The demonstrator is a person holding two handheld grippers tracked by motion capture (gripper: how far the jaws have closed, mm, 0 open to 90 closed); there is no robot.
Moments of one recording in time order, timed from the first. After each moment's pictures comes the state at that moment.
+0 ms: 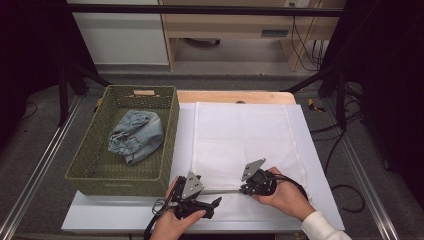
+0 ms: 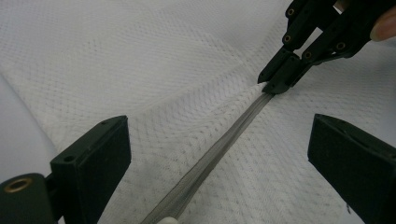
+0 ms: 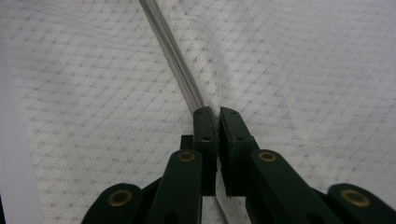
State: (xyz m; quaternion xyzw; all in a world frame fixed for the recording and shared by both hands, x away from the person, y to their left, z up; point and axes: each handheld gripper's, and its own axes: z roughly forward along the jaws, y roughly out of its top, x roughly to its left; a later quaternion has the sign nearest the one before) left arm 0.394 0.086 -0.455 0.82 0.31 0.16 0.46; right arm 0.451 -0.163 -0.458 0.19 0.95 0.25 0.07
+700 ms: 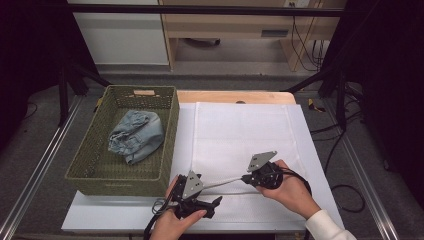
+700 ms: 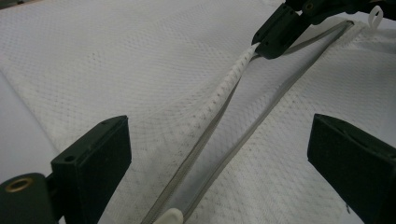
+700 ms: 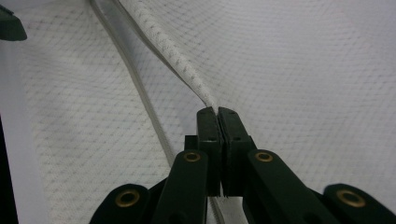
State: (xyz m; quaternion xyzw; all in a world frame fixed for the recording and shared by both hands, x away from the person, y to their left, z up) left arm 0.392 0.084 -0.444 0.82 0.30 0.17 0.45; right arm 0.454 -0.174 -0.425 0.20 0.92 0.31 0.11
